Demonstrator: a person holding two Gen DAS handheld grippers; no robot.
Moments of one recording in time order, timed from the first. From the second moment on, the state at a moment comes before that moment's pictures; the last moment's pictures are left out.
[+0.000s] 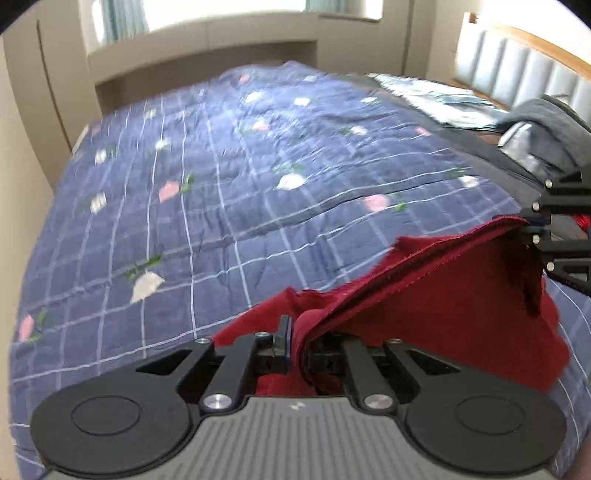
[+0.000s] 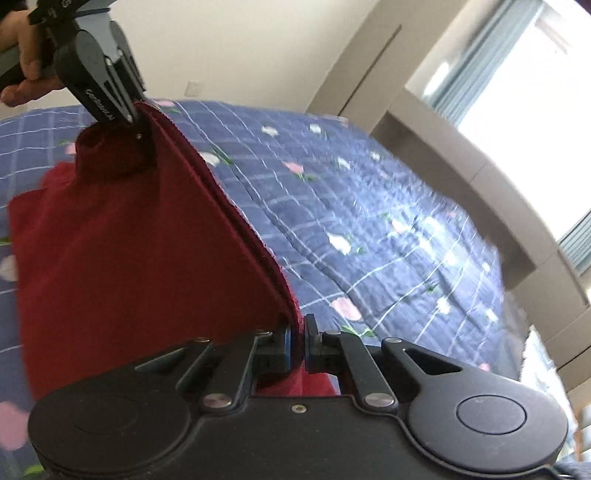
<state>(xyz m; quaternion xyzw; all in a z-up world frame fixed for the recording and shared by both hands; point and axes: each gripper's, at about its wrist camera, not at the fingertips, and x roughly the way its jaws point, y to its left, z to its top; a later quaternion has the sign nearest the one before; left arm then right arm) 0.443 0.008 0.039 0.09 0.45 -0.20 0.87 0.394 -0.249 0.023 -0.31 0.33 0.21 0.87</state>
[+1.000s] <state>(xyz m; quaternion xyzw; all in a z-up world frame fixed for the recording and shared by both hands) 0.525 0.073 0.007 -0.04 0.45 -0.15 0.88 0.493 -0.305 -0.037 0.00 0.43 0.10 0.90</state>
